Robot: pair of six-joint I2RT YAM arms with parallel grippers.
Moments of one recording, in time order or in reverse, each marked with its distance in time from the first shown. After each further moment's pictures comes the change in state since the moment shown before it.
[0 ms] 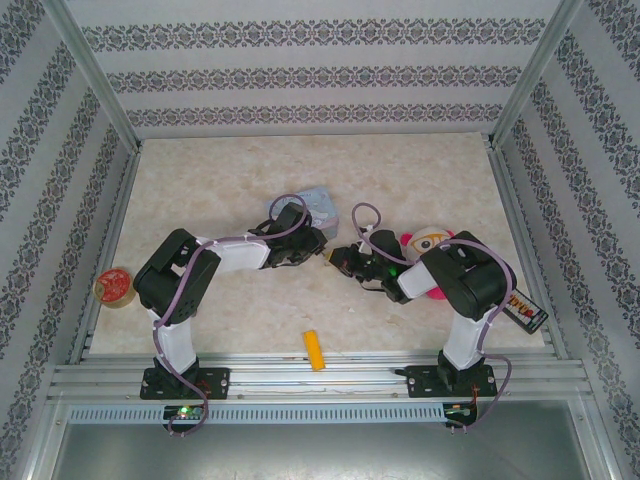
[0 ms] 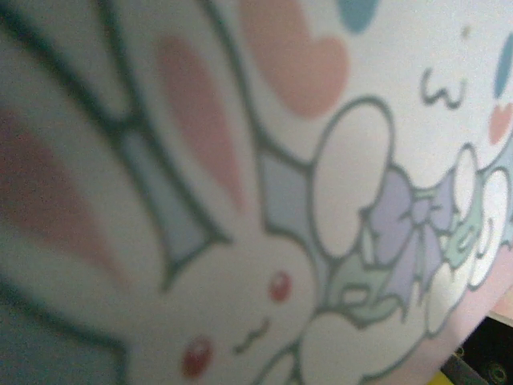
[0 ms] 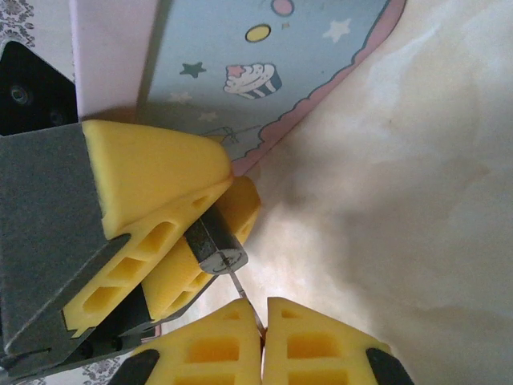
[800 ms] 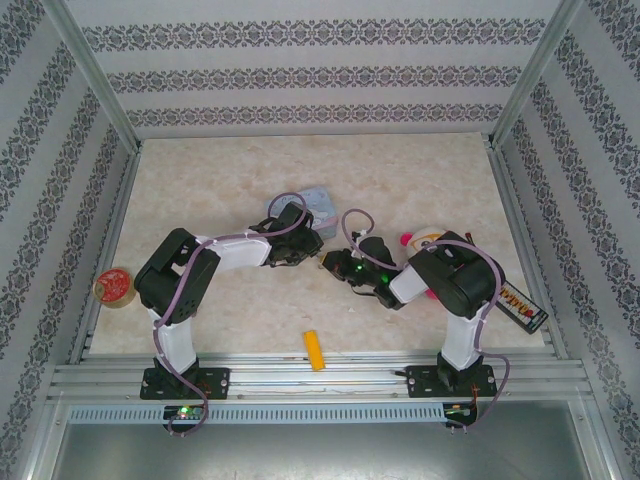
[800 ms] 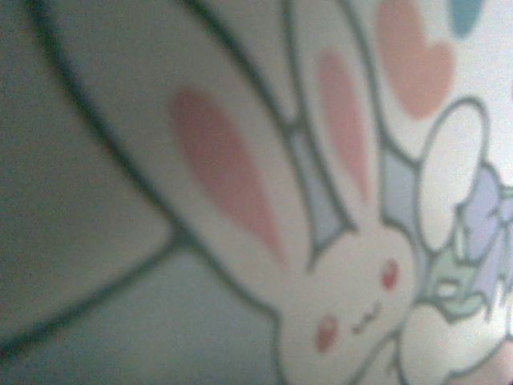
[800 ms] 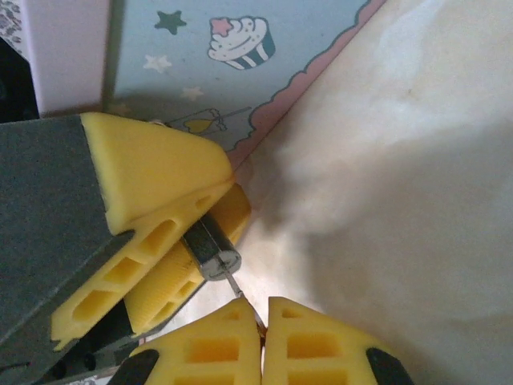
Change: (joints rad) left arm 0.000 0.005 0.041 -0.121 -0.047 0.050; right arm 0.091 0.055 0.002 0.076 0.151 0.040
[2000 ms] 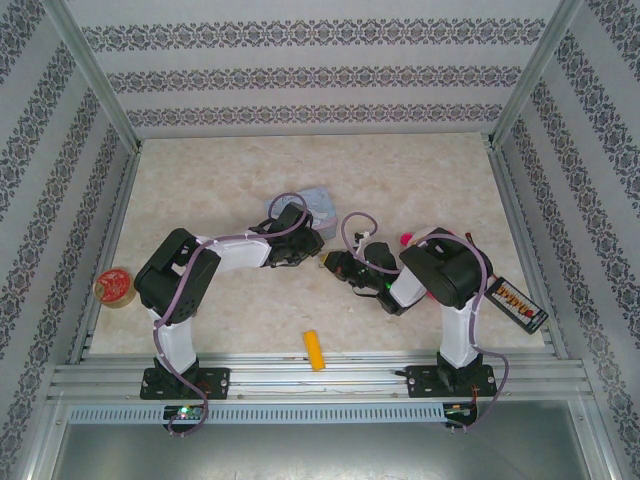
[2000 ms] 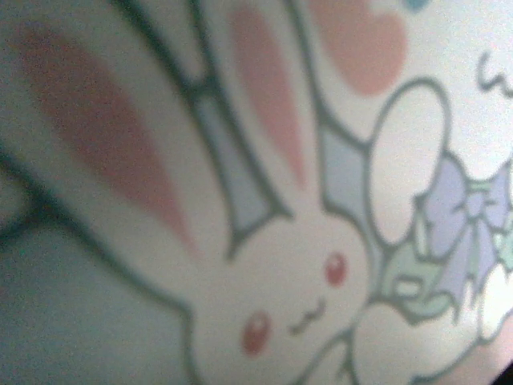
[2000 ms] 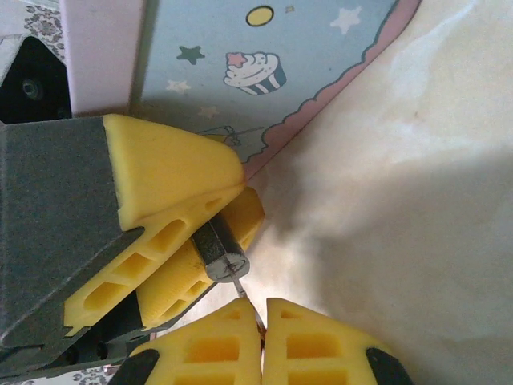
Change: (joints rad) left arm -0.001 -0.002 -0.021 0.048 0.005 0.010; right arm -0.023 0.092 -0.045 0.237 -0.029 -0.003
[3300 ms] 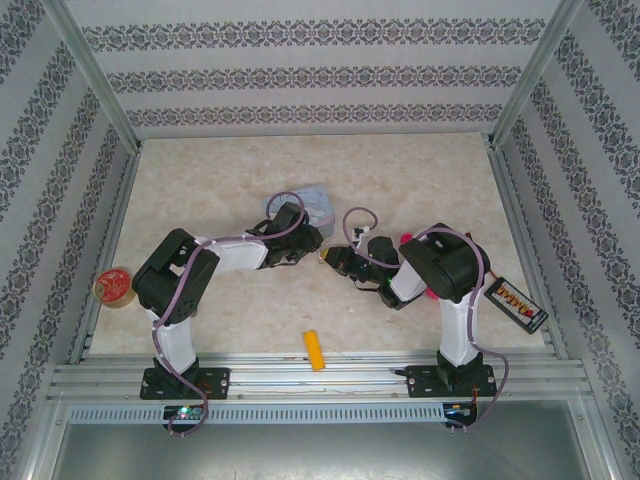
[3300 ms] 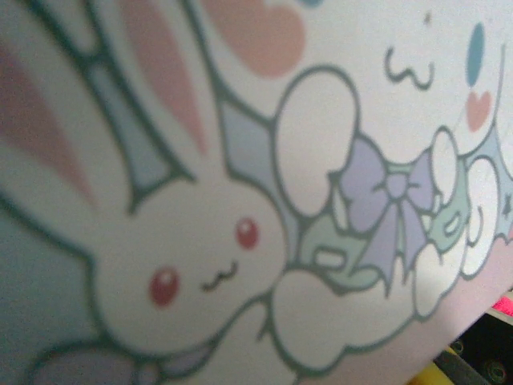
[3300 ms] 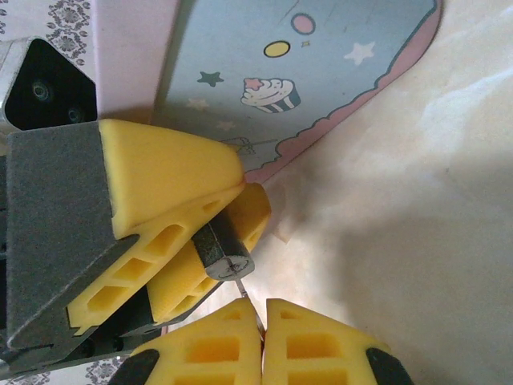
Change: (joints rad) left arm 0.013 -0.007 -0.042 0.109 0.004 0.006; right arm -0.052 0.040 0.044 0.027 -0.110 -0.027
